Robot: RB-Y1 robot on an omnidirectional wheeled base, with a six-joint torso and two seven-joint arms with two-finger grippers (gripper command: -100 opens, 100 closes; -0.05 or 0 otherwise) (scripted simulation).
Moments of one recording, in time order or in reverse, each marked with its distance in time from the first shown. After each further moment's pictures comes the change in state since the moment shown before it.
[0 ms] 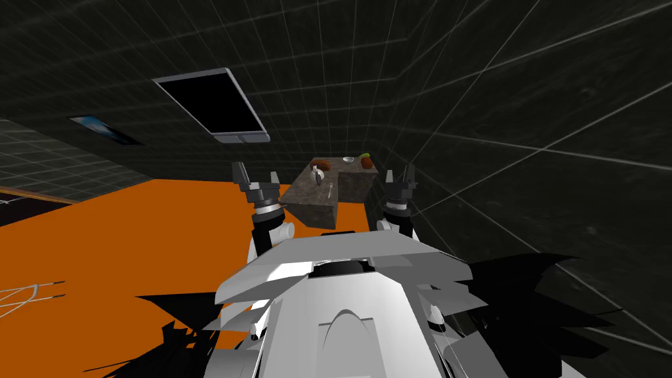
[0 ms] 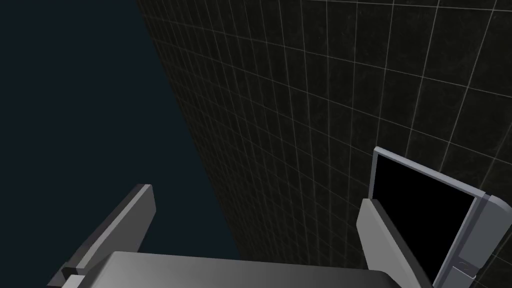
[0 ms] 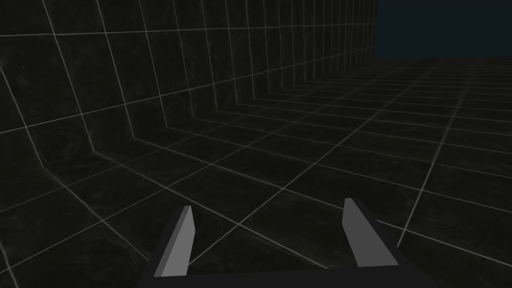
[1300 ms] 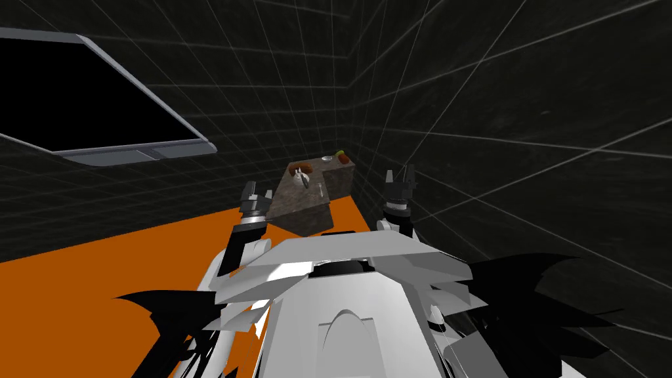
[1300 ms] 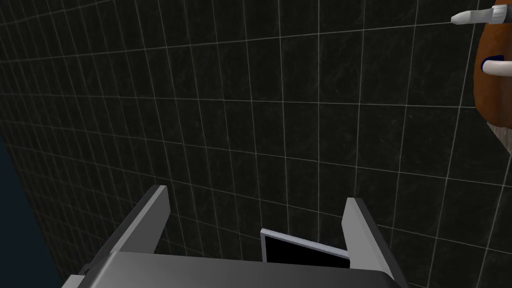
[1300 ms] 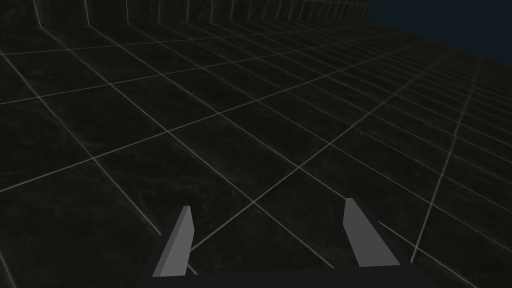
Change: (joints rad) left arm 0.191 0.300 0.196 0.054 0.149 0.184 0.066; right arm 0.000 0.000 0.000 0.000 0.000 0.000 0.000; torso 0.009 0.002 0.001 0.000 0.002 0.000
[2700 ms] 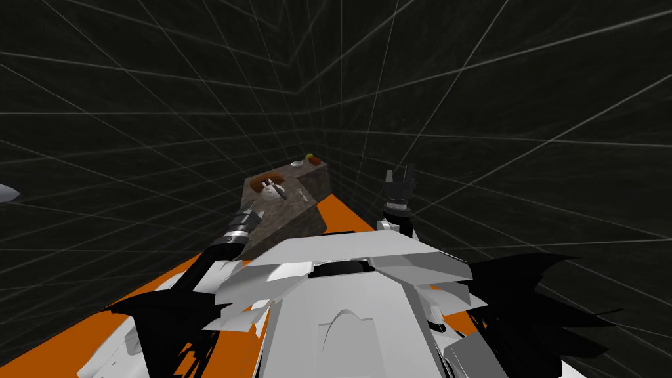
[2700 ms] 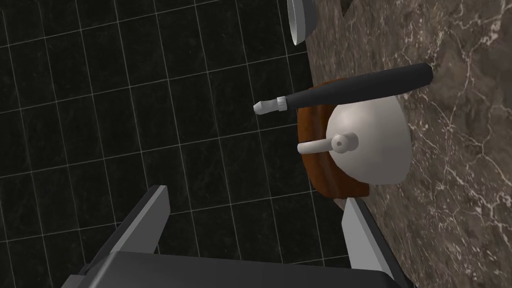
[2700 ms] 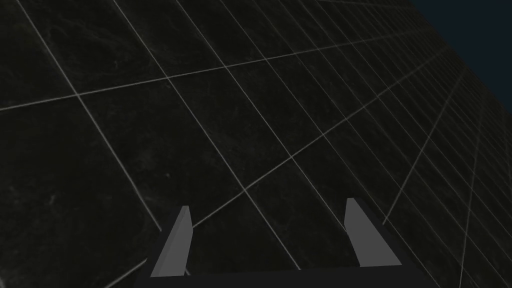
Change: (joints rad) left arm 0.248 0.247 0.138 0.048 0.180 0.287 0.057; right arm 0.000 0.000 0.000 0.000 0.000 0.000 0.000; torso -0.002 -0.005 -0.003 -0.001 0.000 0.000
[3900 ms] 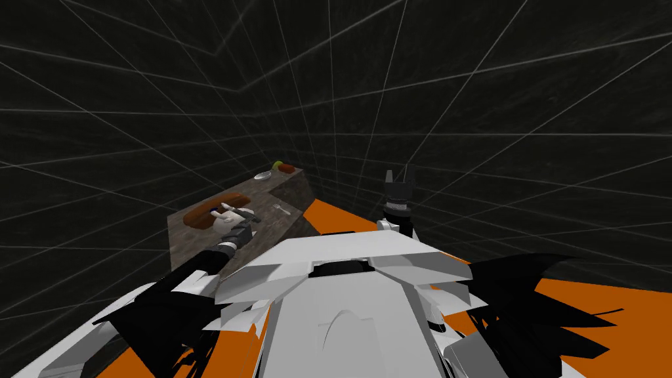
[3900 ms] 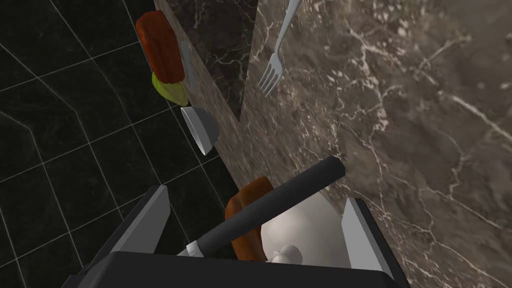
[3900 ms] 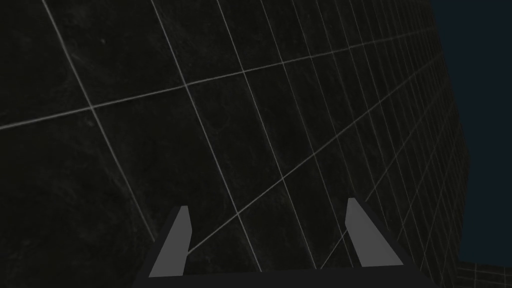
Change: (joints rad) left arm 0.174 0.236 0.046 0.052 0.128 0.280 0.029; right arm 0.000 0.000 0.000 0.000 0.000 0.000 0.000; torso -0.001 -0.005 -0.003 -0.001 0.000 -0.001
